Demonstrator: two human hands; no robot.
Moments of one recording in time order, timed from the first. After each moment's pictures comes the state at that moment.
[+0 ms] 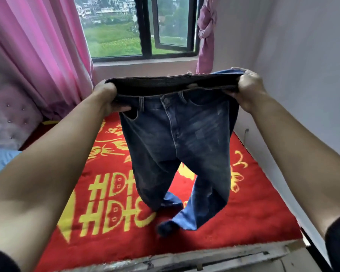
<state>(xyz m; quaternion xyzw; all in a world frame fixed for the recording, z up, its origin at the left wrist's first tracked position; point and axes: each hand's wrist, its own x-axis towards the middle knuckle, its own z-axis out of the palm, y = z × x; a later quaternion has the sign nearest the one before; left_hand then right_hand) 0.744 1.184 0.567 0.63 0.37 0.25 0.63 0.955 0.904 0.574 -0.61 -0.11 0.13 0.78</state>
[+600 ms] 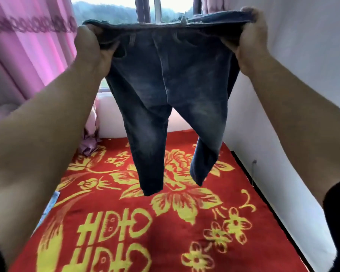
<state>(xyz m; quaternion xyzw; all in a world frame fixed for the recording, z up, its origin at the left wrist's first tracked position) 0.906 1.229 0.750 0.43 0.07 0.51 0.74 1.115 0.992 0.738 -0.52 -0.26 0.00 0.82</state>
